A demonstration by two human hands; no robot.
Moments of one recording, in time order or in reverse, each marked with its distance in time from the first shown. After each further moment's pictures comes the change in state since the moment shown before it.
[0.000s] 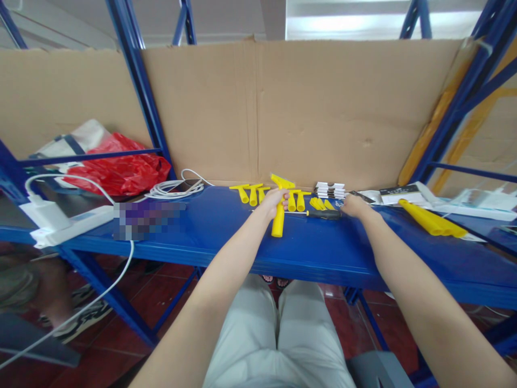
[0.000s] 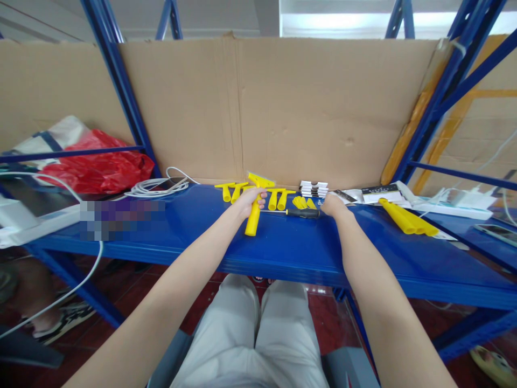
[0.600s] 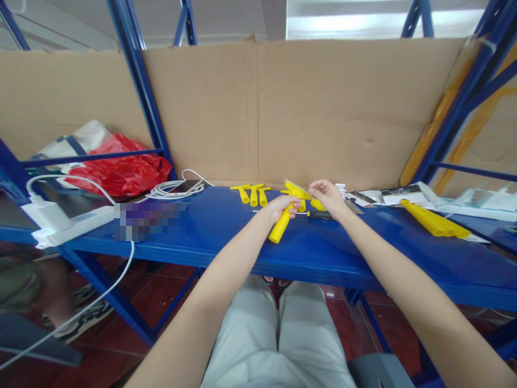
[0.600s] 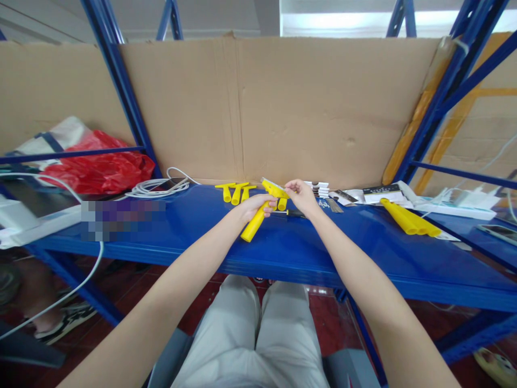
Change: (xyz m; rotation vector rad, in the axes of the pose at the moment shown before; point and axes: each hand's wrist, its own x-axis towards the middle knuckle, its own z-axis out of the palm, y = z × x) left_hand -0.003 -0.005 0.007 0.124 -0.251 -0.218; right_hand -0.014 -0.082 0.000 1.251 0.289 -0.390
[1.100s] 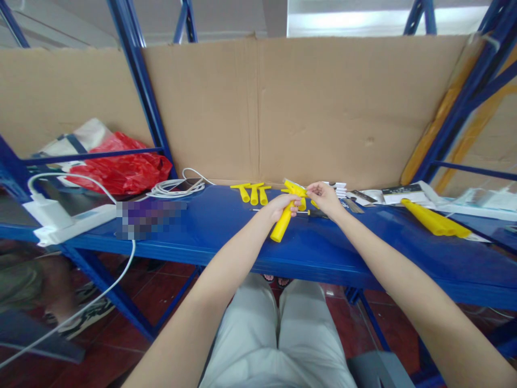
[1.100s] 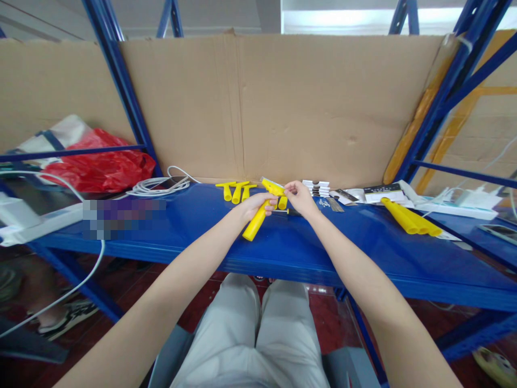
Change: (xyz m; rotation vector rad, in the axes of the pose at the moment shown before) left_hand 0.001 -0.001 0.001 -0.042 -0.022 0.012; right_hand 0.003 0.015 0.007 -0.061 -0.015 -0.029
